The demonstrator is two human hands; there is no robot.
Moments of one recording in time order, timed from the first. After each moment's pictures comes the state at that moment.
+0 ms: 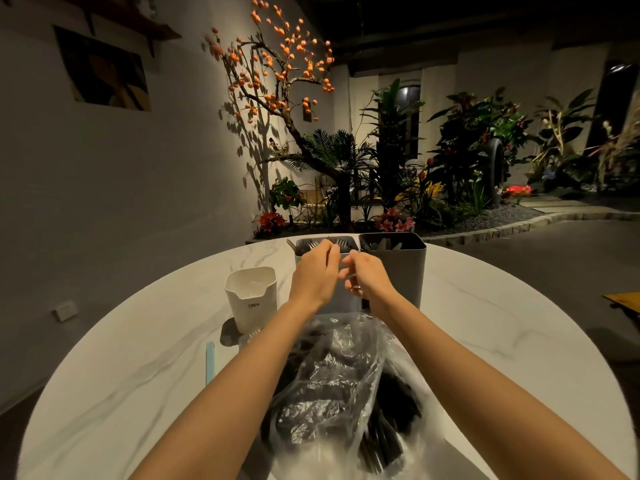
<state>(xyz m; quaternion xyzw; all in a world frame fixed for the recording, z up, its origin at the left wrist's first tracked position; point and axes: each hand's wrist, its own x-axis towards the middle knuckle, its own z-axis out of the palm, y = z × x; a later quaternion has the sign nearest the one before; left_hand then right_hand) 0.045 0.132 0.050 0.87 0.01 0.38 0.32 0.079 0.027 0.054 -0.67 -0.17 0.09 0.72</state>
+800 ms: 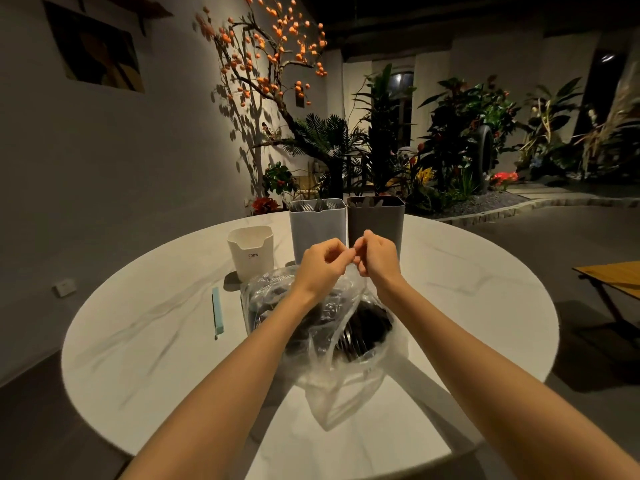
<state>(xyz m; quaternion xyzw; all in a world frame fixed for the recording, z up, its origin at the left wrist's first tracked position) -0.044 0.080 0.010 0.82 -0.08 0.30 0.47 0.007 -0.025 0.019 -0.67 -0.17 -0.03 0.72</state>
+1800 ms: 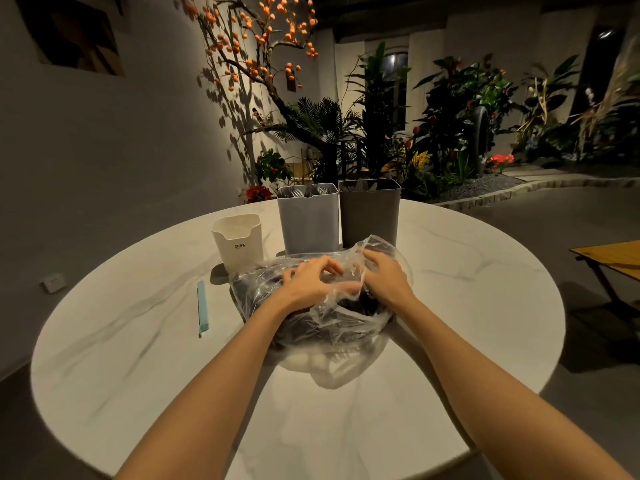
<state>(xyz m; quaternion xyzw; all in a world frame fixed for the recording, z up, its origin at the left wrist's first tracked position) -0.035 0.101 -0.022 0.94 0.01 0.07 0.32 0.048 -0.050 -0.049 -0.85 -0.24 -0.10 0.45</state>
